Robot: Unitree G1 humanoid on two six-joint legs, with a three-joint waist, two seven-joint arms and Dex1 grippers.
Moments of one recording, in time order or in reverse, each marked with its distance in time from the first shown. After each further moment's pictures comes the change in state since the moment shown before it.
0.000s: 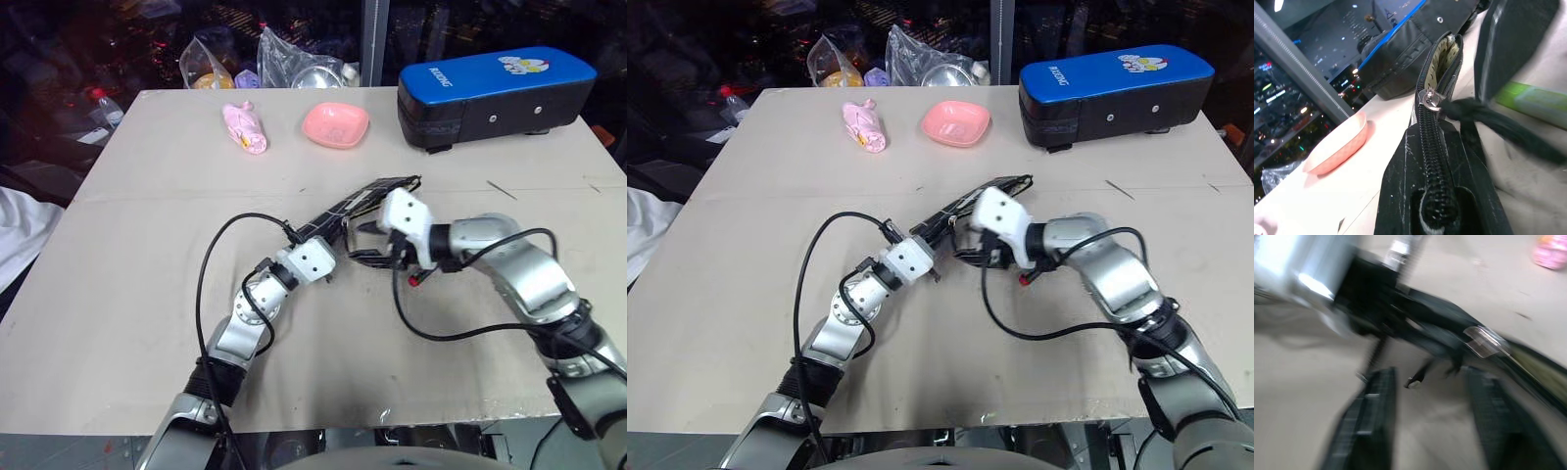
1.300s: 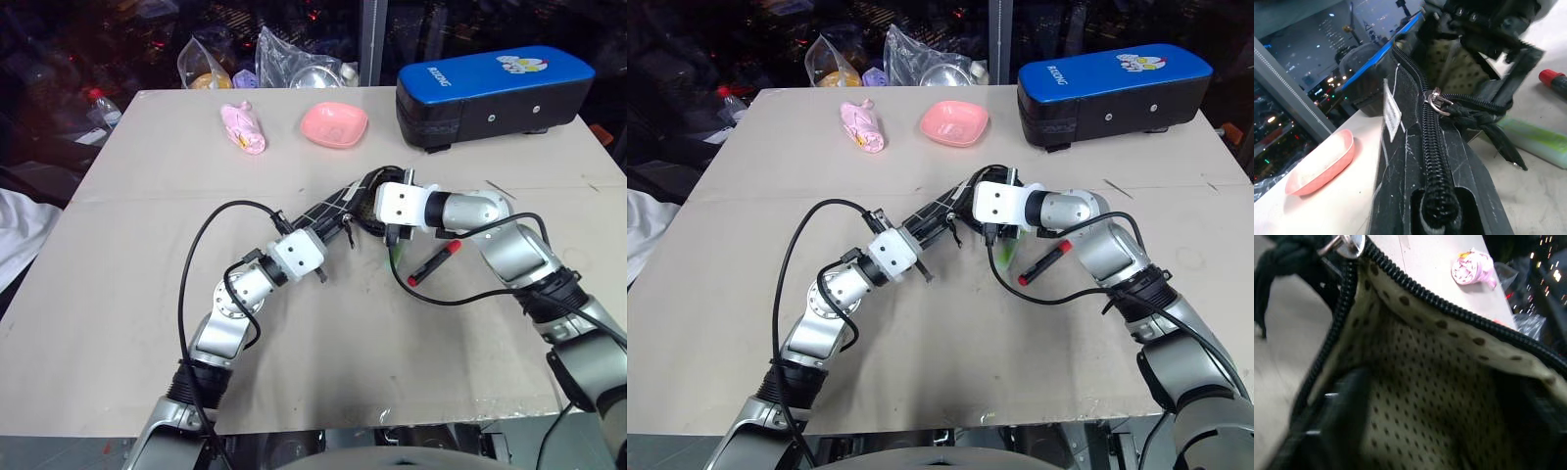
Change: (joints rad) left arm 0.019 0.057 0.016 -0.158 -0.124 0.097 -0.173; right arm -0.192 0.016 0.182 0.423 -0.433 -0.693 -0.114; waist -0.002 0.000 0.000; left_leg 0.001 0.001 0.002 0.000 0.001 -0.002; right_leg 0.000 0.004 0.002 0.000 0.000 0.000
